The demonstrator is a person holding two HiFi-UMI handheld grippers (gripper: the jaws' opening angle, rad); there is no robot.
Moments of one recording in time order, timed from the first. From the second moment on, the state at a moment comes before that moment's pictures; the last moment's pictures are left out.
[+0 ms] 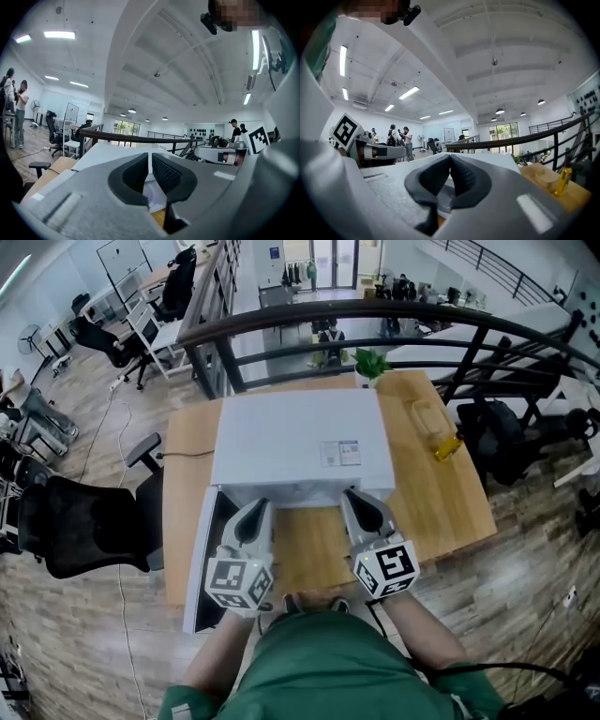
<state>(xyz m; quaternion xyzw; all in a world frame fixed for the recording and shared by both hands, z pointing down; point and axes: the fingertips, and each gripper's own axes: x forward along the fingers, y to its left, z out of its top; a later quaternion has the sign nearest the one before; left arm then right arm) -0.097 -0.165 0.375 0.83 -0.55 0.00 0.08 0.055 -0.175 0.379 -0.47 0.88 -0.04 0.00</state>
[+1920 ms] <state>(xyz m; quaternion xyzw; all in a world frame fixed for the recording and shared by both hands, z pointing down) -0.080 -0.138 0.366 0.81 -0.58 0.00 0.05 0.093 -0.153 0.353 -0.47 0.88 0.03 -0.01</state>
